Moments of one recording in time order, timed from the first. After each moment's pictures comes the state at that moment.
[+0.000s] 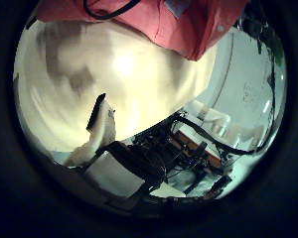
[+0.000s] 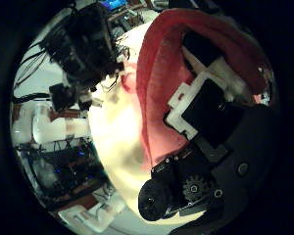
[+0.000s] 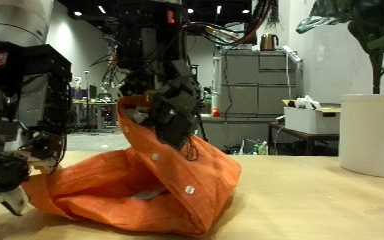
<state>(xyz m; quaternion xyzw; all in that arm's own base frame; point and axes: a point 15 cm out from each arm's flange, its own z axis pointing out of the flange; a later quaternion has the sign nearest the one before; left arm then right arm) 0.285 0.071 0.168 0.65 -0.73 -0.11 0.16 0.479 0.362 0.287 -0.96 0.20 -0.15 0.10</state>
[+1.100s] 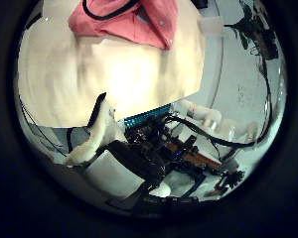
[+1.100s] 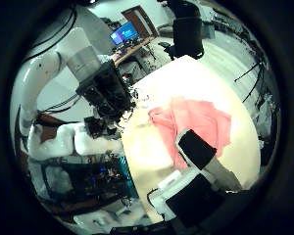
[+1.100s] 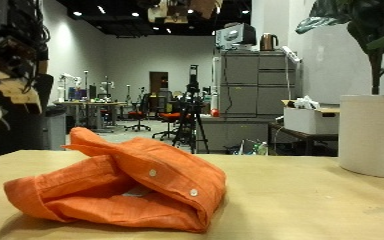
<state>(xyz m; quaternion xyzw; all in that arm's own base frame) 0.235 0.067 0.287 0.69 -0.72 -0.04 0.11 0.415 0.284 0.458 -0.94 0.26 -0.08 0.18</state>
